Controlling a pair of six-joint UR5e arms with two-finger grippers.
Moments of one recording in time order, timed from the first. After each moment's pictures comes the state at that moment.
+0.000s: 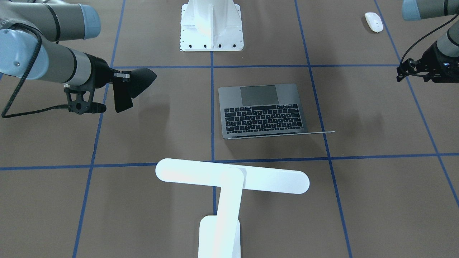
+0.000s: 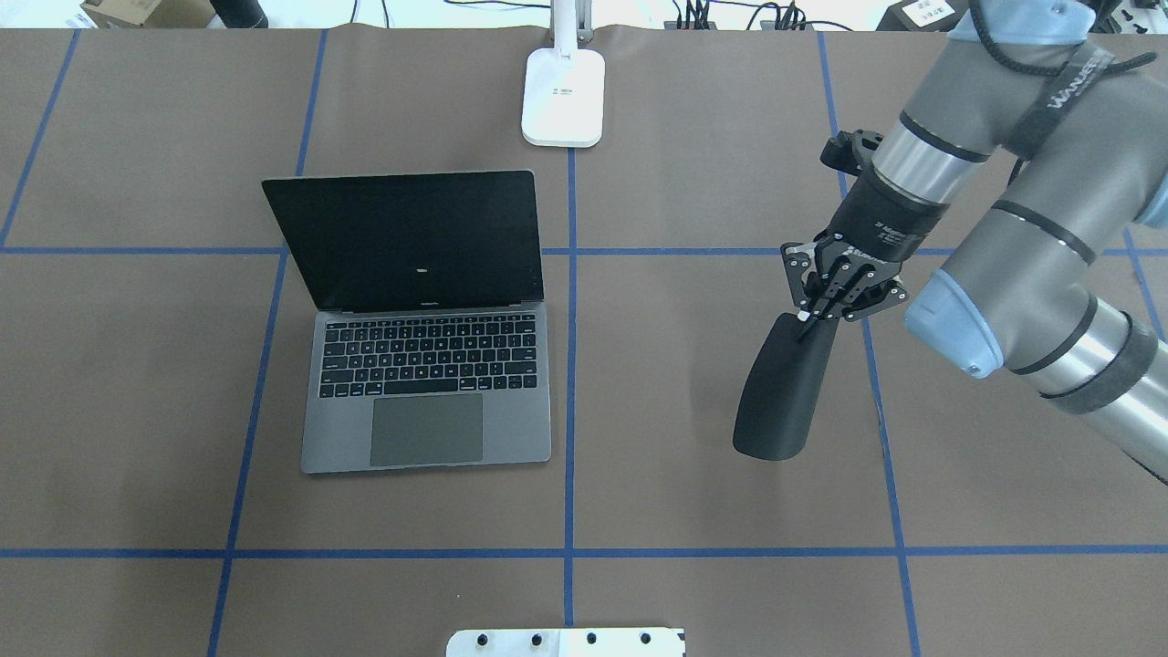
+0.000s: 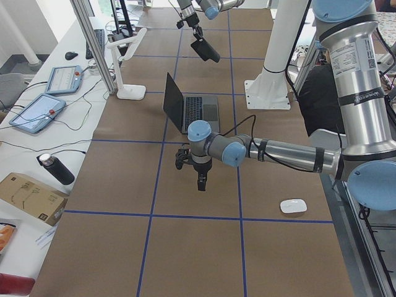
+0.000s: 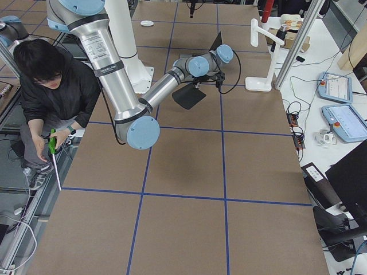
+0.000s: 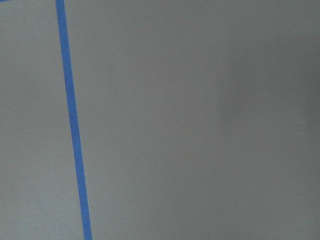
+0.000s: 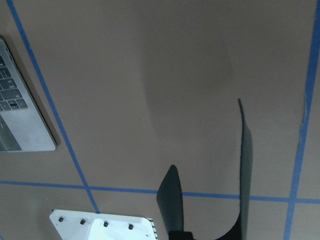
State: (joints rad) left arm -1.10 -1.31 -1.90 -1.81 -2.22 -0.47; right arm 0.87 -1.13 1.80 -1.77 2.65 0.98
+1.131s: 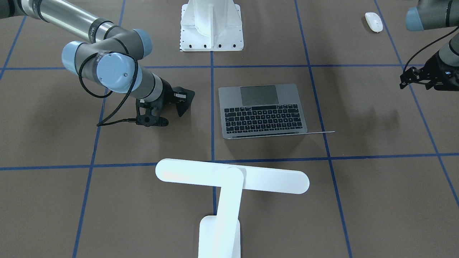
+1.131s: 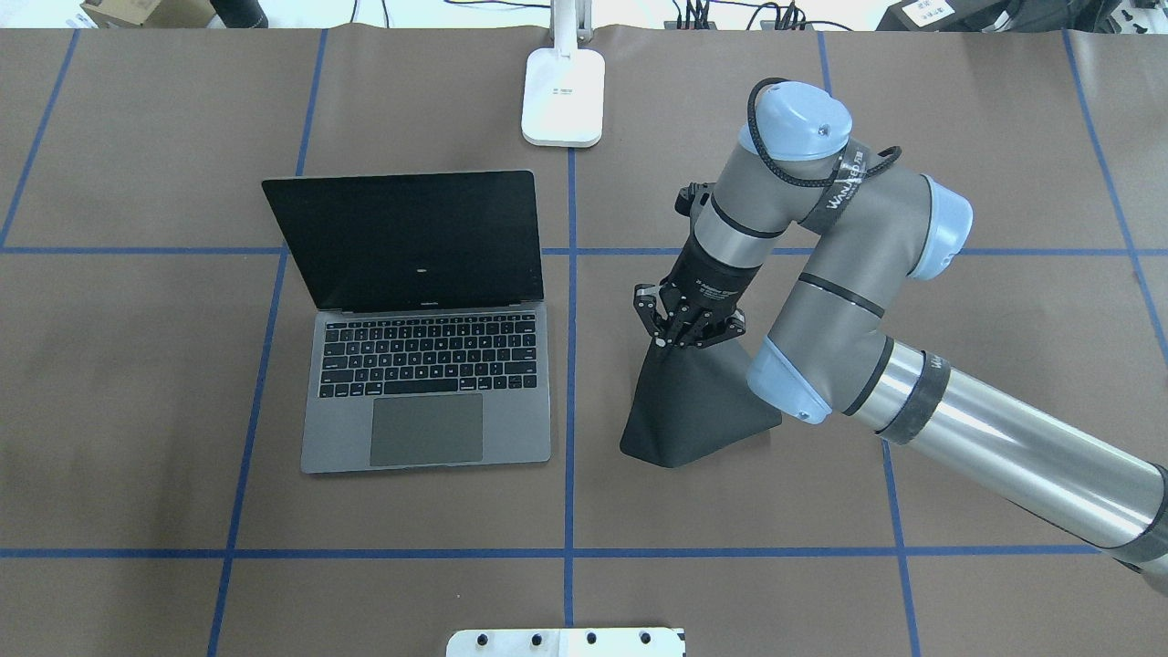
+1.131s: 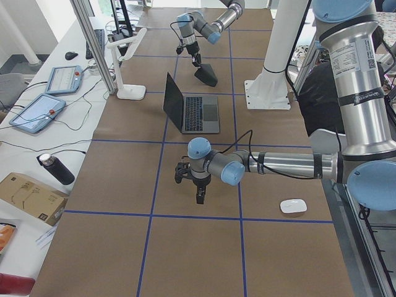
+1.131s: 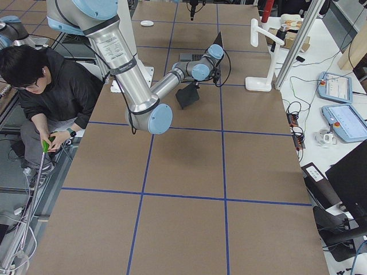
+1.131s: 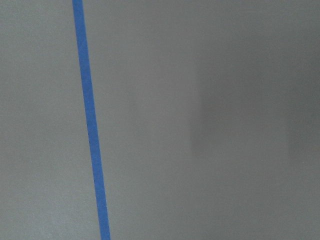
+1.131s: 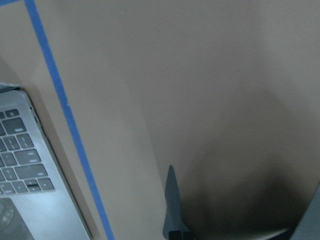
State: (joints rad) left arm -1.10 -1.31 -1.77 -1.98 -2.22 -0.47; right arm 0.69 -0.94 1.54 -1.41 2.43 1.28
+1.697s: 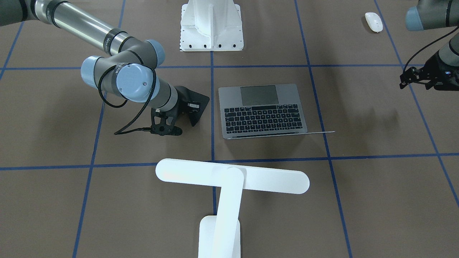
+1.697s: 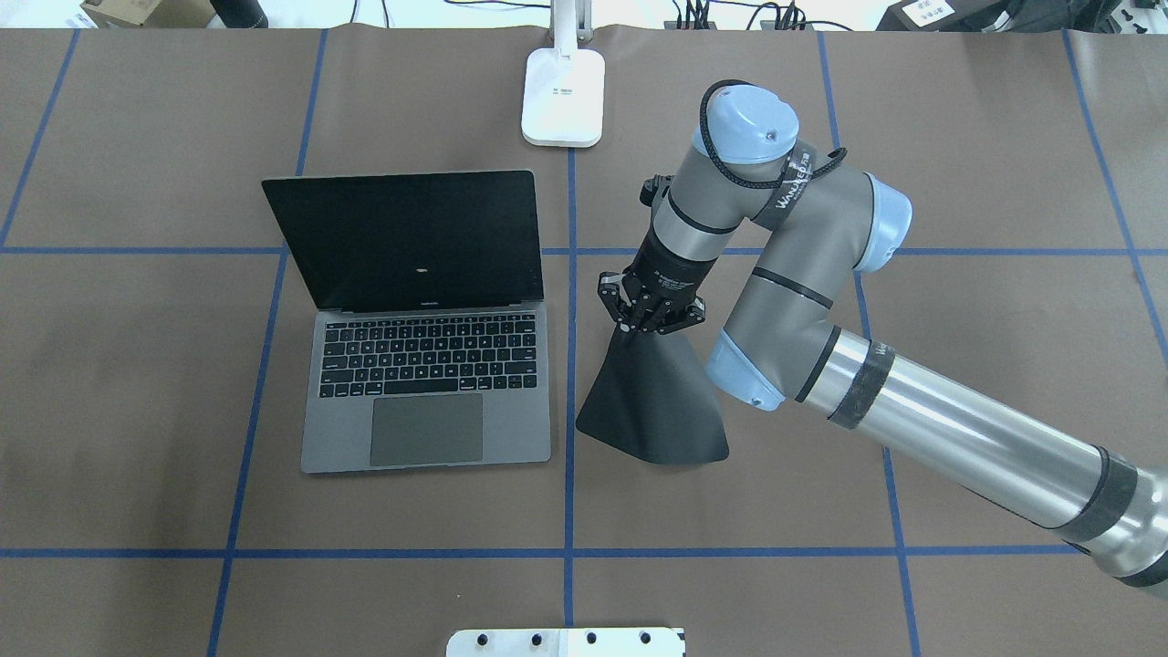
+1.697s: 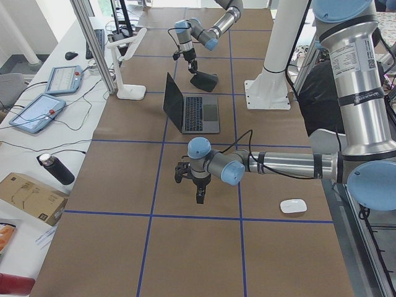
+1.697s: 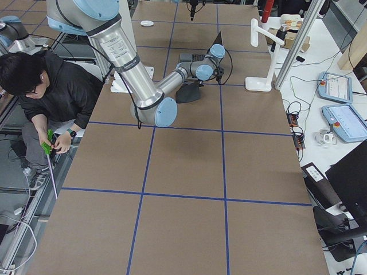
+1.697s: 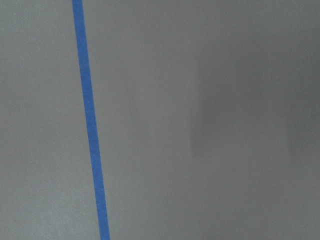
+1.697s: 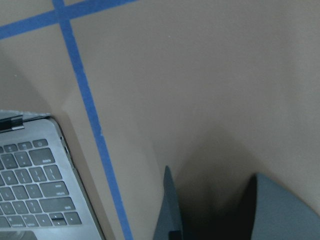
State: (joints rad) left arm -1.10 -1.31 -1.77 -1.98 -2.22 -0.47; right arm 0.67 -0.86 1.41 -1.32 2.38 1.31
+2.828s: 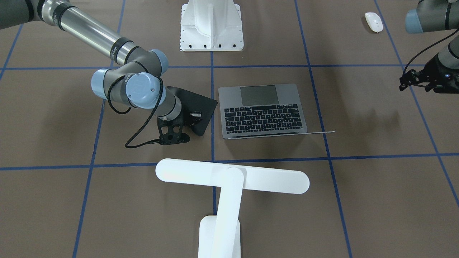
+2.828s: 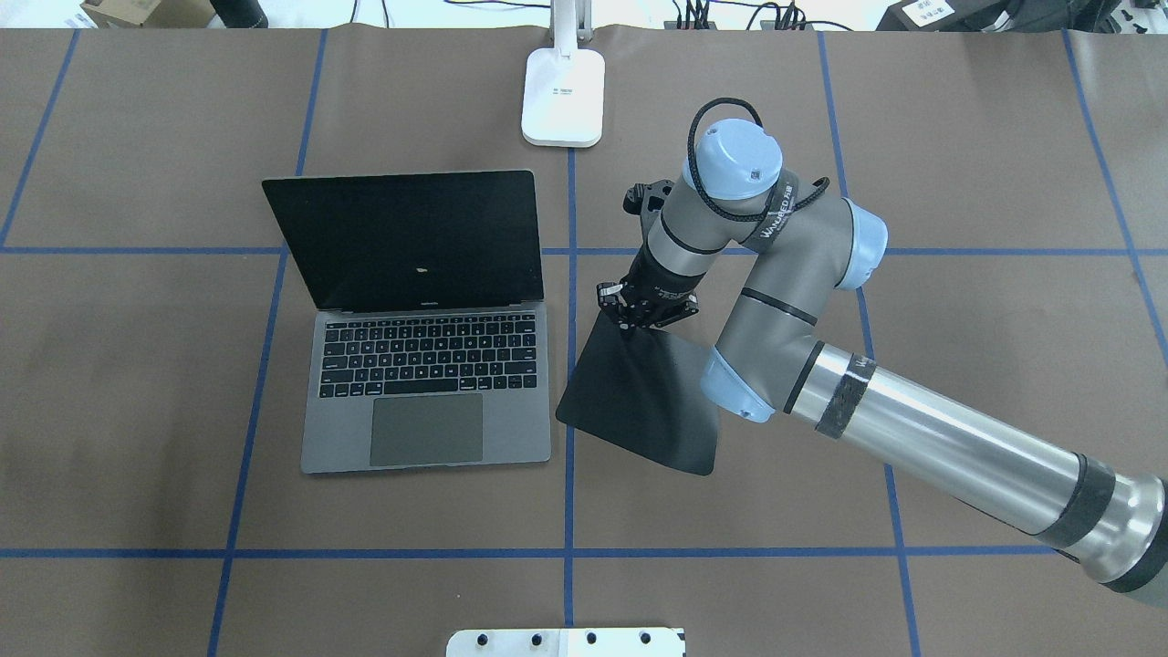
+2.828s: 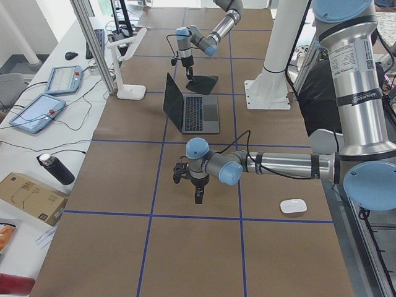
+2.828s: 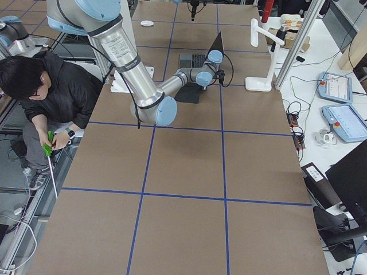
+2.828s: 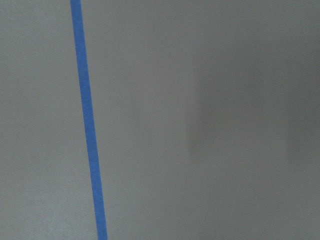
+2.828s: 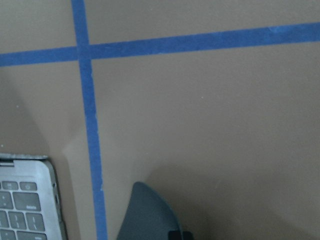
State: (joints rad) left arm -1.10 -1.33 -1.75 -1.98 -2.22 -0.47; right arm 0.64 -0.86 1.32 -1.18 2.26 1.11
